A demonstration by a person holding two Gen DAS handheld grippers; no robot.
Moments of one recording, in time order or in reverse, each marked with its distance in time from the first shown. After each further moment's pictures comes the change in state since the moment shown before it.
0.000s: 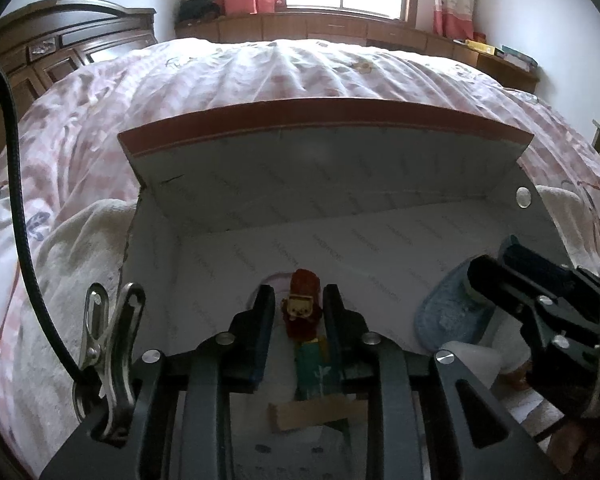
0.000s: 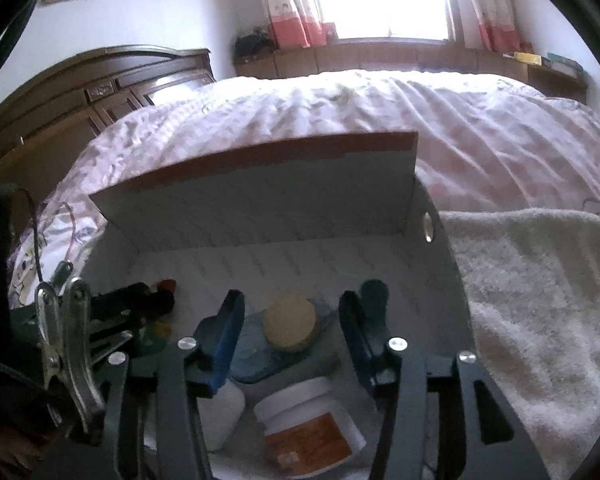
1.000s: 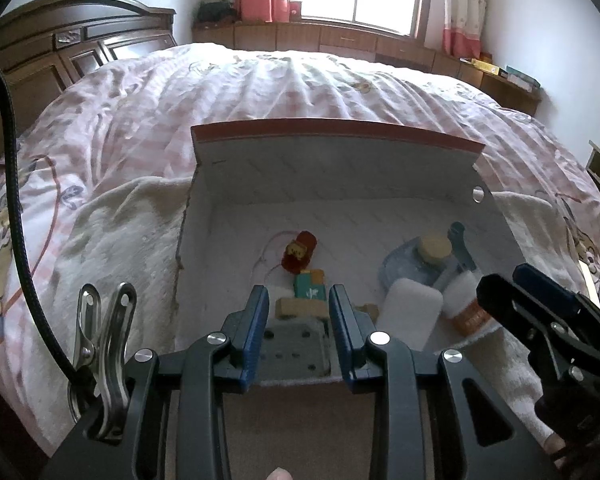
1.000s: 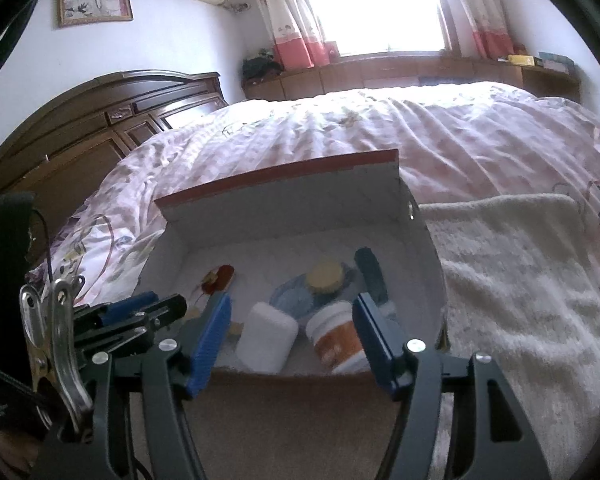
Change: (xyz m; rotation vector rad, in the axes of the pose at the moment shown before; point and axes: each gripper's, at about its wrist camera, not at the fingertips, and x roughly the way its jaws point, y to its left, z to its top) left arm -0.069 0.002 -0.029 -0.058 -0.035 -0.002; right arm -0.077 0.020 -0.031 0.036 -0.067 0.046
